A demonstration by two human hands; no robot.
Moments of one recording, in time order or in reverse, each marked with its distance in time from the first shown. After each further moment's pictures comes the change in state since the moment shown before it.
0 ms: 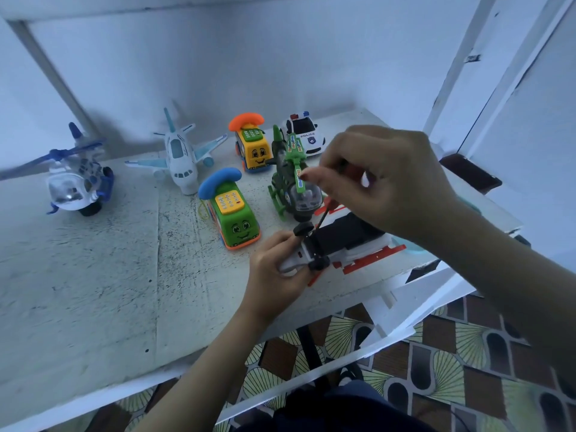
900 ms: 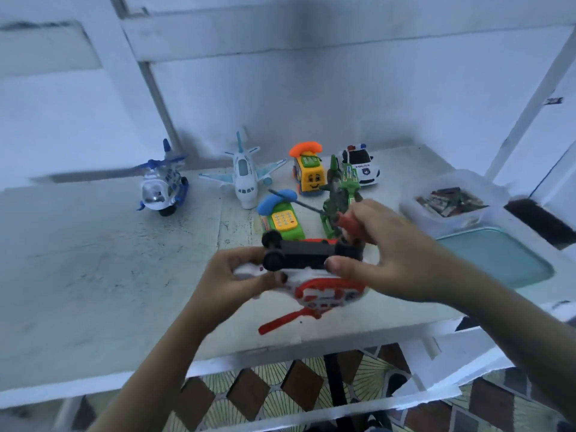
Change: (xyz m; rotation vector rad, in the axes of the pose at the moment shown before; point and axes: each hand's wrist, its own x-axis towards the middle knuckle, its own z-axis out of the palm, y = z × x) left_hand -0.001 0.061 -0.125 -0.124 -0.063 -0.470; right_hand -0.006 -0.011 0.031 0.210 -0.558 0.236
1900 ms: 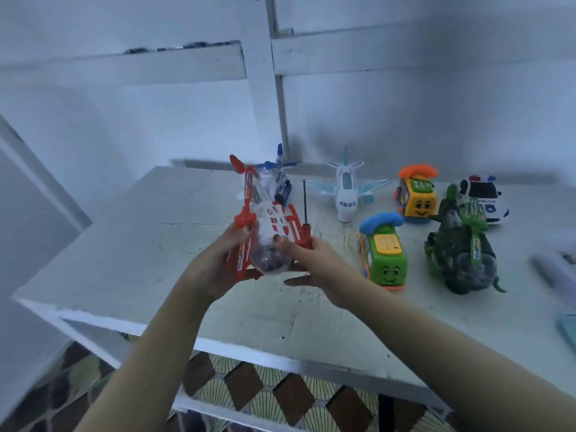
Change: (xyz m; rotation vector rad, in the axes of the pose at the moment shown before) left_hand -0.028 -0.008 -0.128 -0.458 0.284 -0.359; right_hand 0.131 -0.094 0.143 1.100 -0.364 0.300
